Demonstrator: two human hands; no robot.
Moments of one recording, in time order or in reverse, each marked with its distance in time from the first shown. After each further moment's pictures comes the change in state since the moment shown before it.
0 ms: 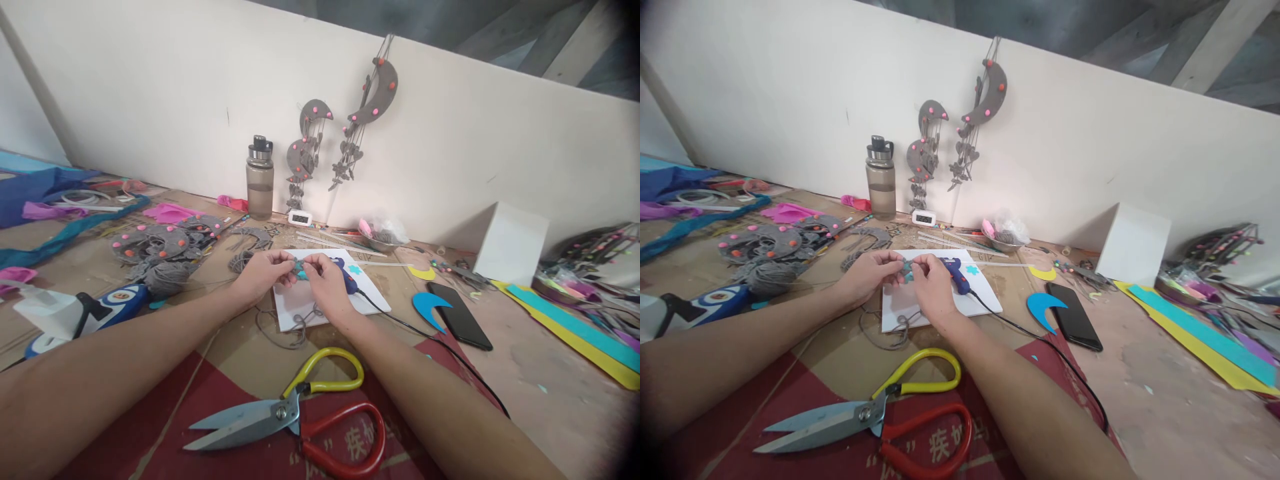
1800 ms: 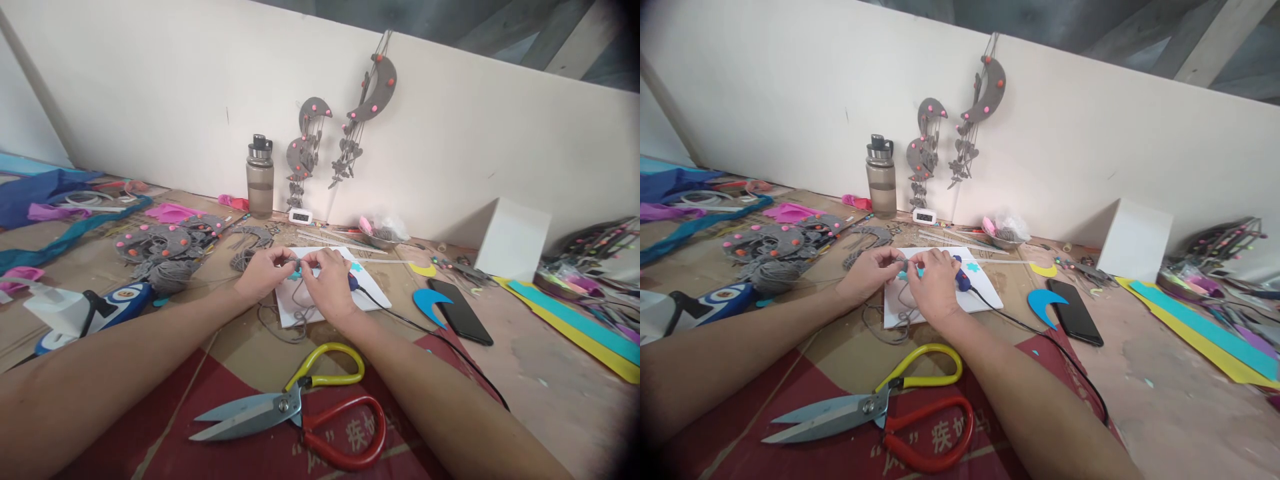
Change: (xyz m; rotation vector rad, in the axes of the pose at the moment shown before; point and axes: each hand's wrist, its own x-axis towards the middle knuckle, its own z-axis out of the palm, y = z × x) left_hand -0.009 0.008 0.000 0.388 0.067 0.273; right_hand -0.008 -0.018 -0.005 -0.522 0.079 -0.231
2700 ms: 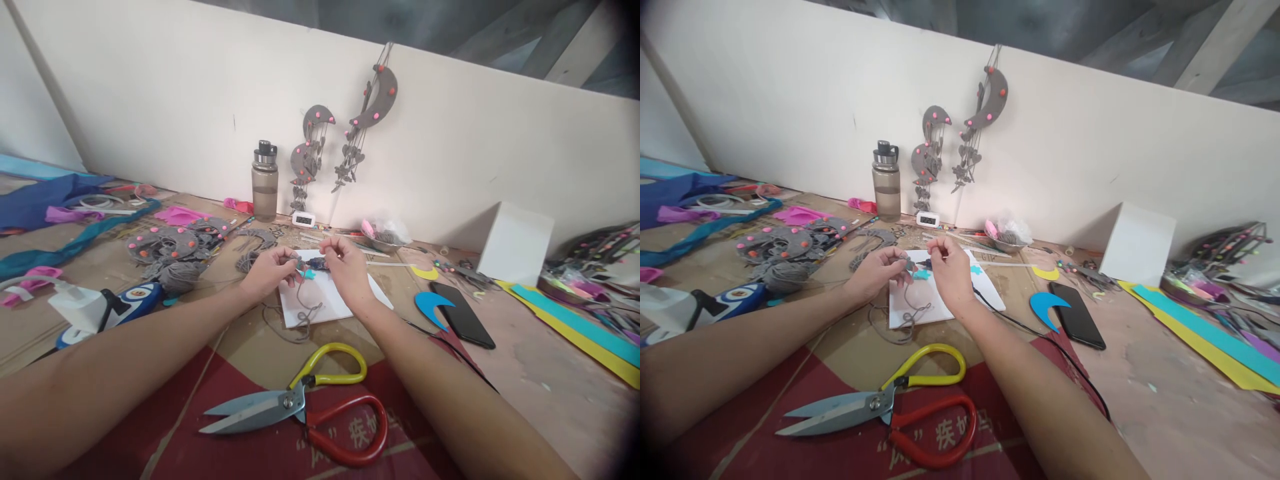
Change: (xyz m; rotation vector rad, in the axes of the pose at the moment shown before) left_hand 0.004 -0.012 0.003 -0.365 -0.080 -0.130; right_hand 0.022 0.006 -0.022 0.520 0.004 0.144
